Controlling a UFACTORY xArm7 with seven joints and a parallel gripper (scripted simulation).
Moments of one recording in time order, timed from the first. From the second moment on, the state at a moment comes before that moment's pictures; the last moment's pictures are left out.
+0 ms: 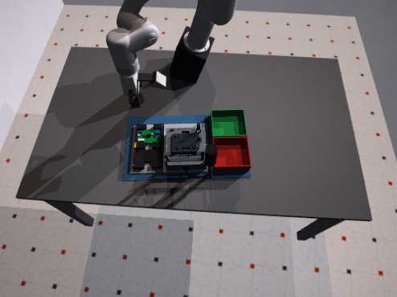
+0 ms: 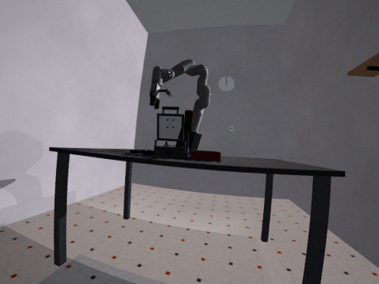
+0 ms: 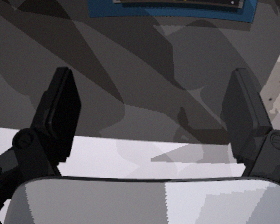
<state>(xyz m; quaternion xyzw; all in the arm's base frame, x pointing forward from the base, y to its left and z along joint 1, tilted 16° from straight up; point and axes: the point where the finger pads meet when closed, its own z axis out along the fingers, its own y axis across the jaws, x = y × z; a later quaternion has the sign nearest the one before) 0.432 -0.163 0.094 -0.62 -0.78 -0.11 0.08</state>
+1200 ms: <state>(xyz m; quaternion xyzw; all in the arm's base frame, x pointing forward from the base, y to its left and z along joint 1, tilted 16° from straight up) 0.432 -0.149 0.047 -0.61 -0.78 -0.11 0.08</state>
